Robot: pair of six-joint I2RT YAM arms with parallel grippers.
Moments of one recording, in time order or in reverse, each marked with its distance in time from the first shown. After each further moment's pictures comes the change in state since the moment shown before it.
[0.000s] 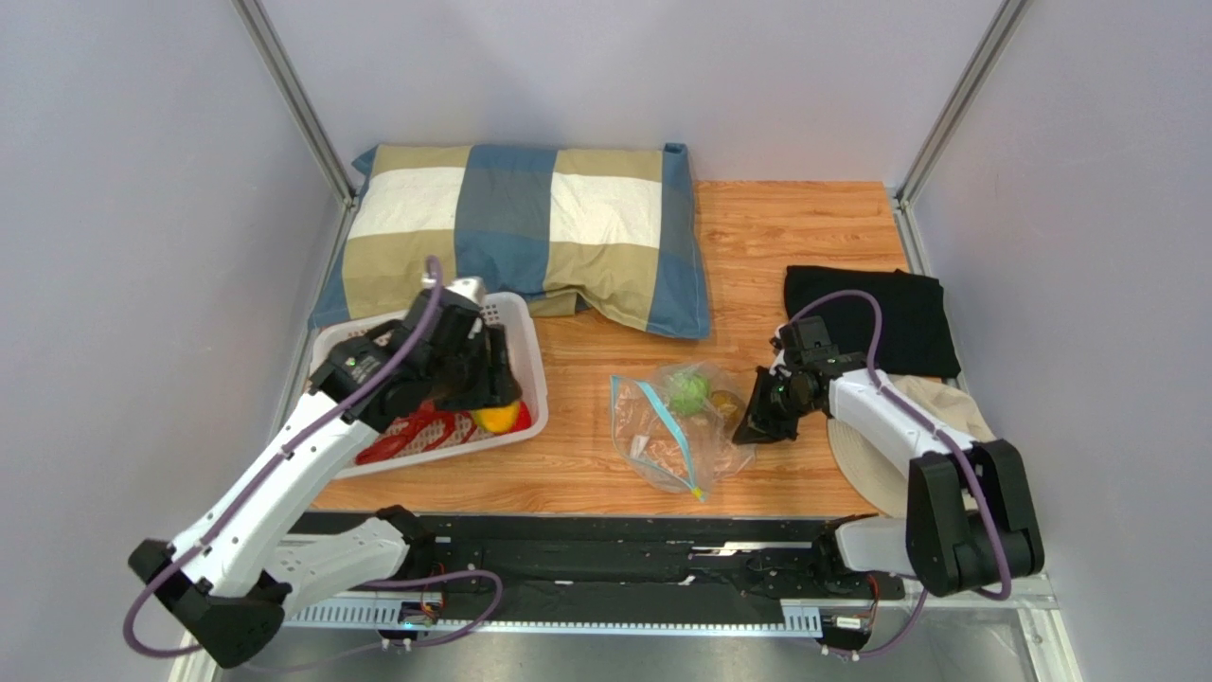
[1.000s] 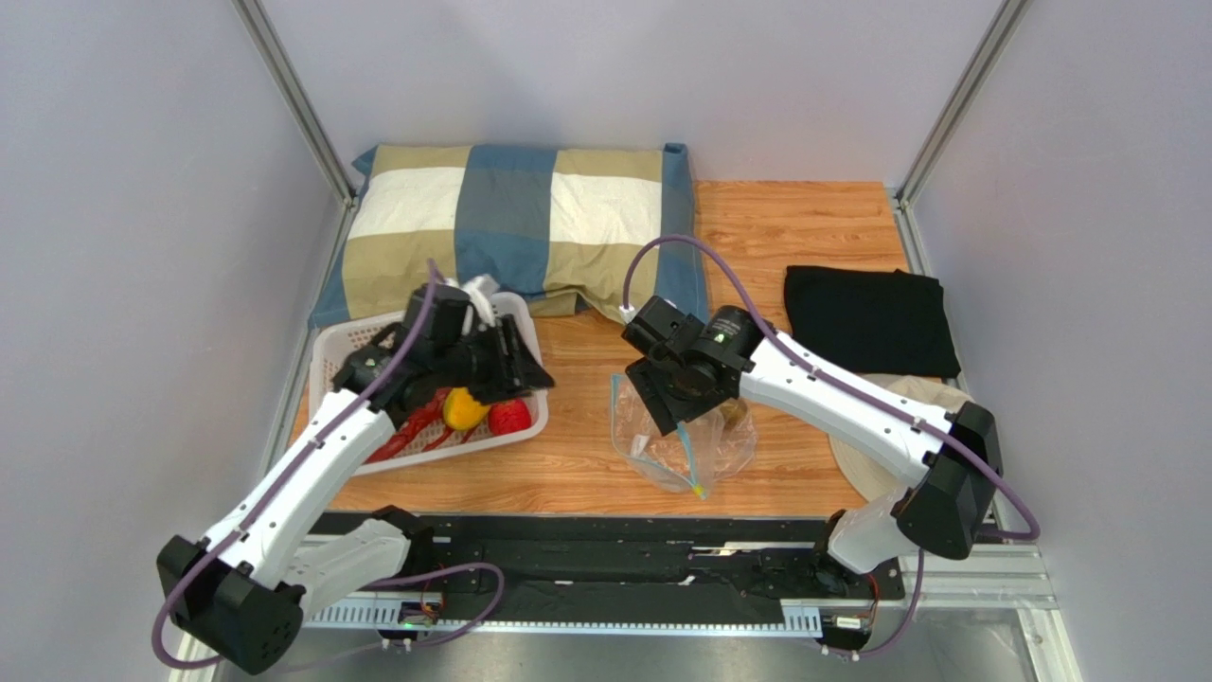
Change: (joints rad) left arm 0.270 -0.010 -0.182 0.282 0.346 -0.086; right arm 0.716 0.159 0.707 -0.538 0.548 -0.169
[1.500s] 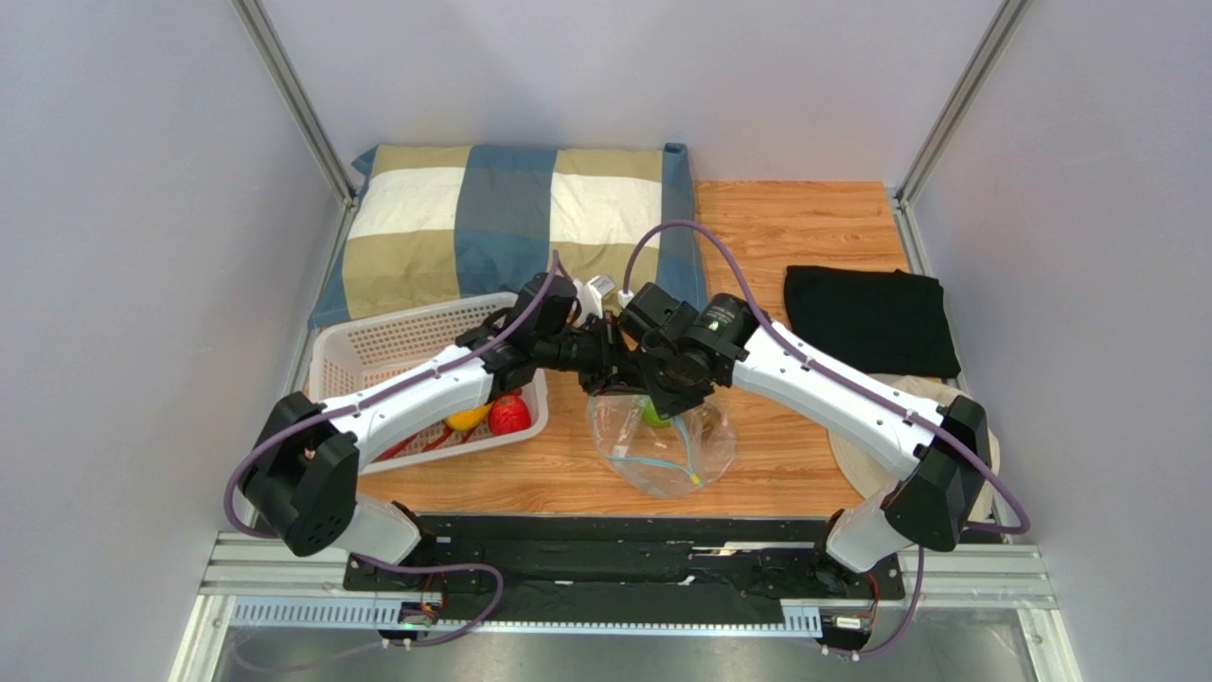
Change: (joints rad) left arm -0.312 0.411 -0.024 0.689 0.360 -0.333; right arm -0.008 0.058 0.074 -0.013 -0.065 0.098
